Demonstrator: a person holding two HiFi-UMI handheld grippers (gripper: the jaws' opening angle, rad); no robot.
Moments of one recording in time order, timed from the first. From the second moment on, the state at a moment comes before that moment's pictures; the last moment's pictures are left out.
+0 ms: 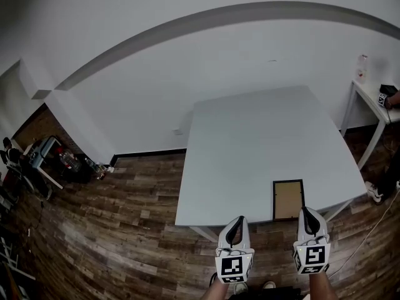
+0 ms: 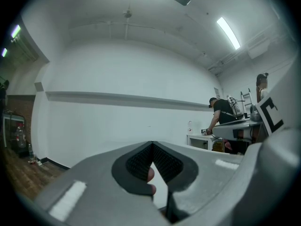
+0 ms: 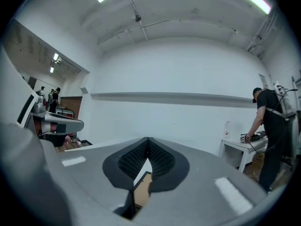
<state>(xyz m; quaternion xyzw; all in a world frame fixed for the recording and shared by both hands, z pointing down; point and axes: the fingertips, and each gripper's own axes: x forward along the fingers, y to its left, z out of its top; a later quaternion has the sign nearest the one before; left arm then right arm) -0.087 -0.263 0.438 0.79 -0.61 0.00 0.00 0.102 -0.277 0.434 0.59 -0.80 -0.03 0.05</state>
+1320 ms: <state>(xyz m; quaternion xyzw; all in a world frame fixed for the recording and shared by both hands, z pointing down) -0.107 -0.256 0.429 0.79 -0.62 0.00 -0.02 0.102 -0.280 0.424 0.60 -0.80 -0.03 0.04</state>
